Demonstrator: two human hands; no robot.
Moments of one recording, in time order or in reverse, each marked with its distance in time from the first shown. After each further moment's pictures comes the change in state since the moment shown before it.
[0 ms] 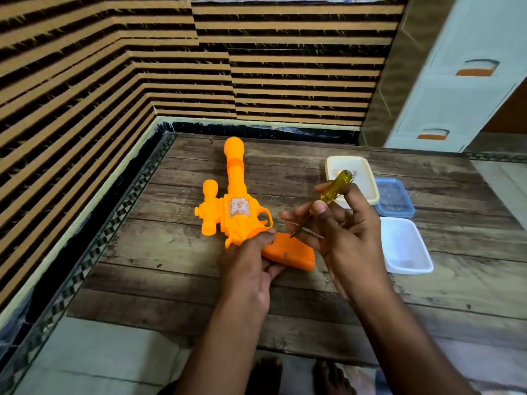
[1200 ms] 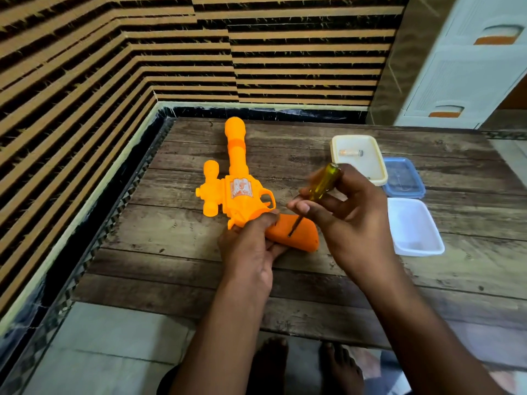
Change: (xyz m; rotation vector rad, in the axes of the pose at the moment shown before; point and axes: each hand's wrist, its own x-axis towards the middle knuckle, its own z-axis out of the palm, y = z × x) left_hand 0.011 -0.002 0.000 0.060 0.028 0.045; right_hand 0.004 0.004 -0.007 -0.349 -0.070 -0.150
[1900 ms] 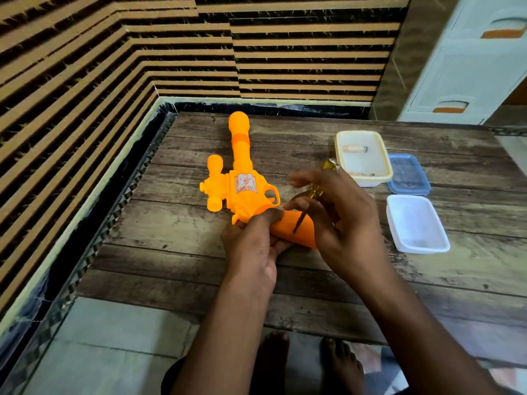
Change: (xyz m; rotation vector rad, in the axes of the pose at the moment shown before) left_hand -0.004 0.001 0.001 0.028 -0.022 0.020; right_hand -0.006 0.008 0.003 -0.455 -0.094 -0.380
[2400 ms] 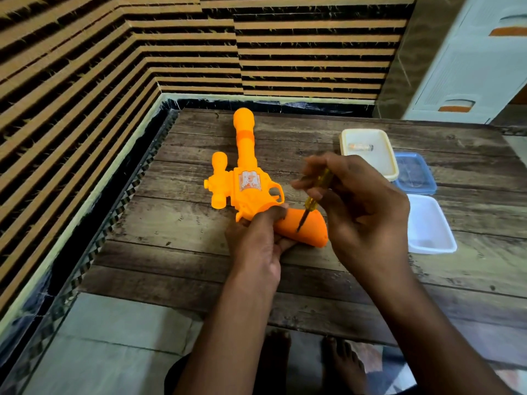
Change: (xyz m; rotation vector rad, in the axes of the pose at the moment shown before) left_hand -0.006 0.006 0.004 -0.034 0.078 -0.037; right_hand 0.003 -0.010 -0.007 0.128 0.089 -0.011
